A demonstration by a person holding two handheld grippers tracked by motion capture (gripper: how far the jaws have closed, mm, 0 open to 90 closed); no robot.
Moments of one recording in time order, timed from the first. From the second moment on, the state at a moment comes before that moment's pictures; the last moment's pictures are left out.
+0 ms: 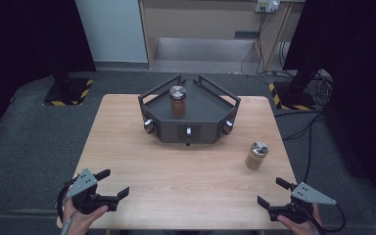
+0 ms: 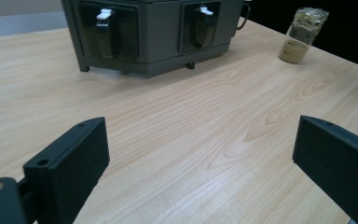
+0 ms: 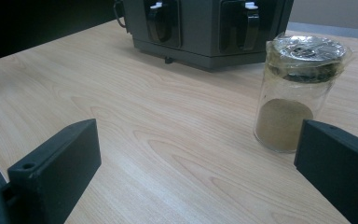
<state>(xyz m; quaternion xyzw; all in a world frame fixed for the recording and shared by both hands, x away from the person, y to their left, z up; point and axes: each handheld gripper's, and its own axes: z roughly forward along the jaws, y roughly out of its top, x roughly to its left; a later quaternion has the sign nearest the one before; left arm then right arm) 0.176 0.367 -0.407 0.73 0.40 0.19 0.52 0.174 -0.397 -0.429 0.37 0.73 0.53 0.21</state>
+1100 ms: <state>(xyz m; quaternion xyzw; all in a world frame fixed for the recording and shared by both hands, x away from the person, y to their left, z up) 0.176 0.384 -0.411 0.73 0.38 0.19 0.54 0.174 -0.397 -0.429 0.37 0.73 0.53 0.21</state>
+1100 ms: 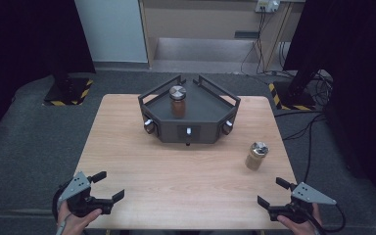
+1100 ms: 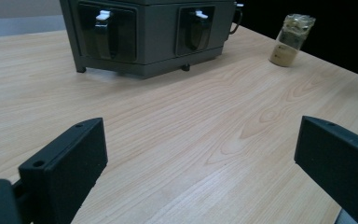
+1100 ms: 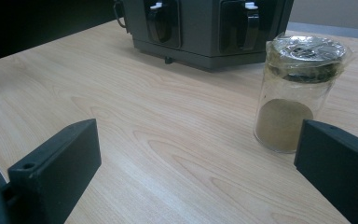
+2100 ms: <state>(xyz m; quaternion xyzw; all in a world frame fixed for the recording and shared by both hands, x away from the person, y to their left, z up) 0.176 0.387 -0.412 0.73 0.37 0.19 0.54 0.170 -0.400 -0.422 0.38 0.73 0.53 0.22</state>
